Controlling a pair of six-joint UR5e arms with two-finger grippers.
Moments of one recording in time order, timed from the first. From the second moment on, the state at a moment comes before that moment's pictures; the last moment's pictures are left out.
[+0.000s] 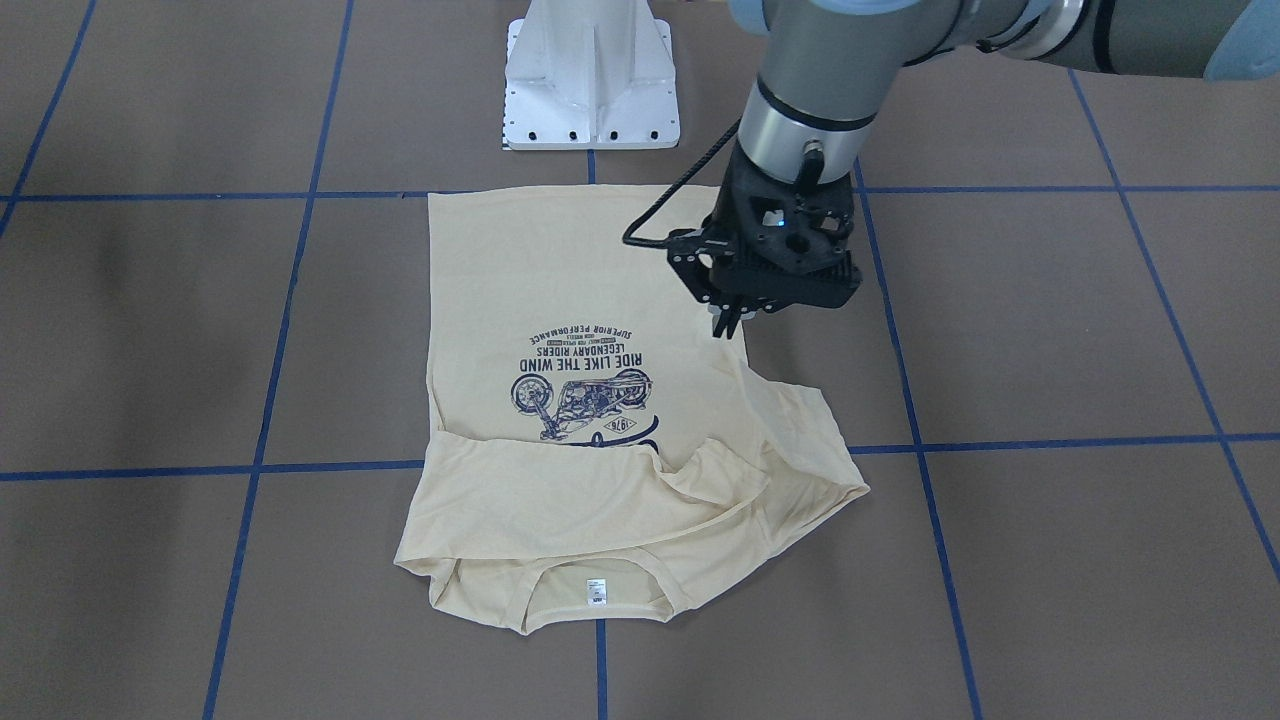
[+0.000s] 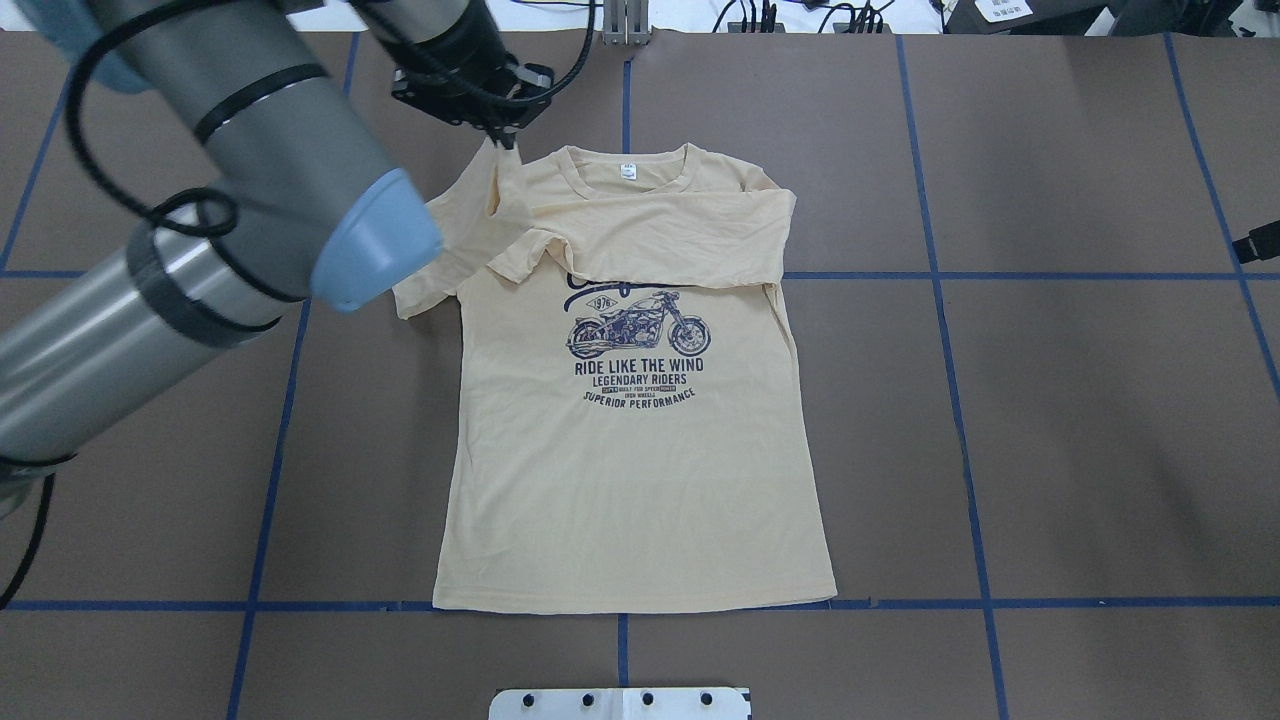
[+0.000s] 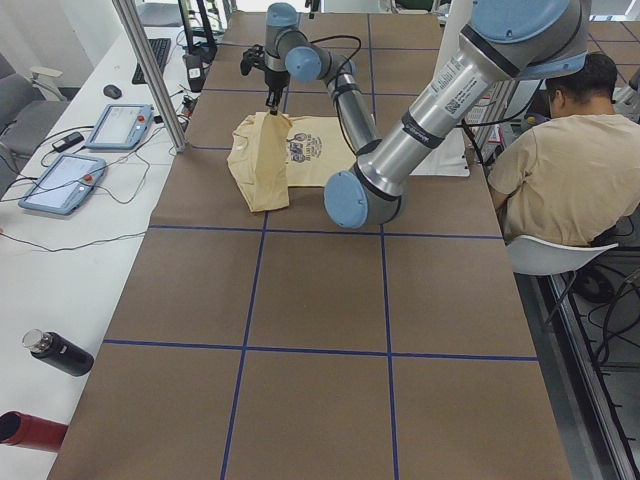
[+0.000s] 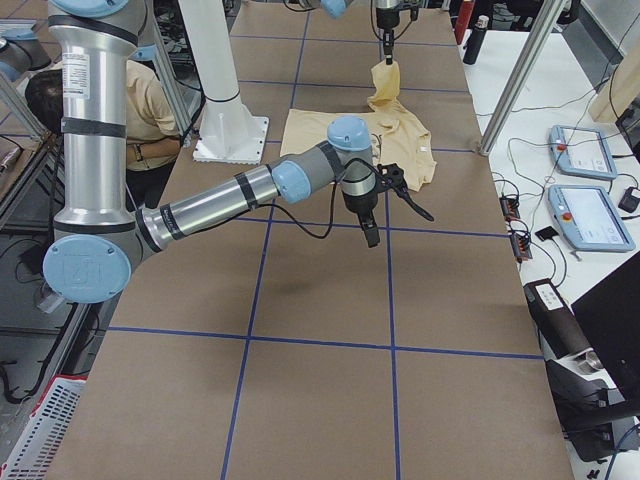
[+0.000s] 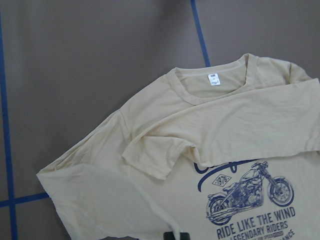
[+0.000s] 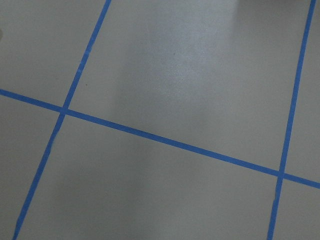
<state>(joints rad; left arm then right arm) -0.85 -2.54 -1.63 -1.36 -2.05 -0.91 1.28 -1.63 2.04 -1.46 2.18 0.27</state>
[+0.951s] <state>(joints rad) -0.67 -2.96 -0.87 -1.69 -1.91 -1.35 1.28 -1.62 2.03 -1.46 2.18 0.27</state>
